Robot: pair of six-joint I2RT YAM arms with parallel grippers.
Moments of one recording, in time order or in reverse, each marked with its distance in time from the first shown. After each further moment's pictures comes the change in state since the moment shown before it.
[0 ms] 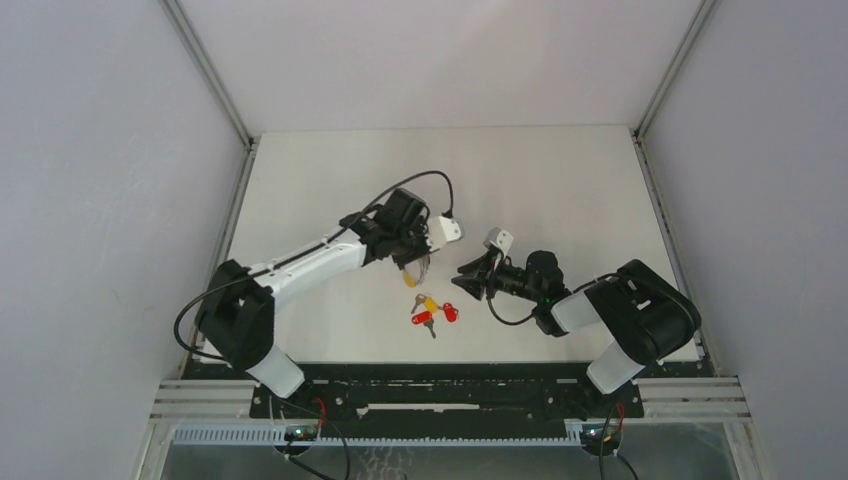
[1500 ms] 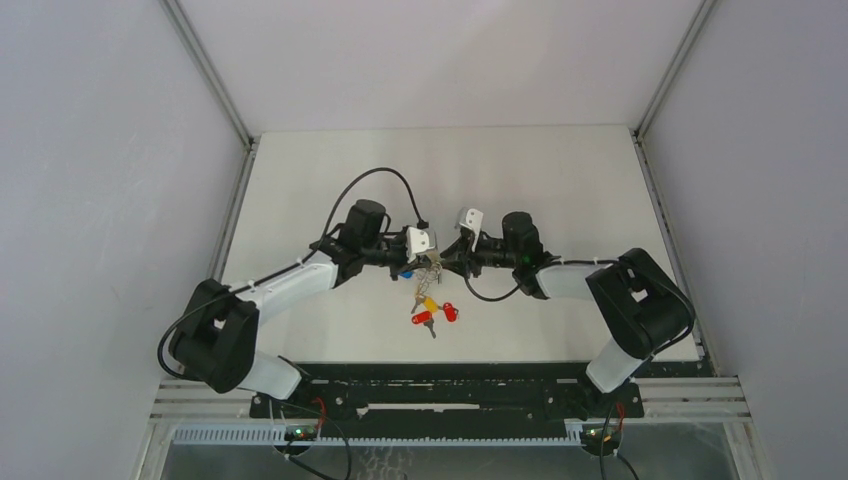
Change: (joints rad) left arm 0.114 -0.124 -0.322 0.439 0.571 0.065; right arm -0.003 0.038 0.325 -0.454 -0.150 -0.274
